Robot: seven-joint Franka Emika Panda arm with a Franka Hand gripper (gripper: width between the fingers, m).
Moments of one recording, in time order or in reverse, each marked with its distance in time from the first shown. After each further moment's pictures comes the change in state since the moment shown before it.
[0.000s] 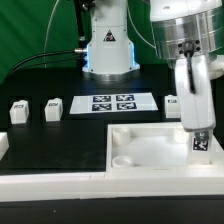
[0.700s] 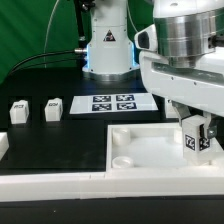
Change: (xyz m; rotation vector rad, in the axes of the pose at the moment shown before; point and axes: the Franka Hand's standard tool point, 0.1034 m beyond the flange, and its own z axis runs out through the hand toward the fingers) arm 0.006 0.000 -0.002 -0.026 0.044 -0.598
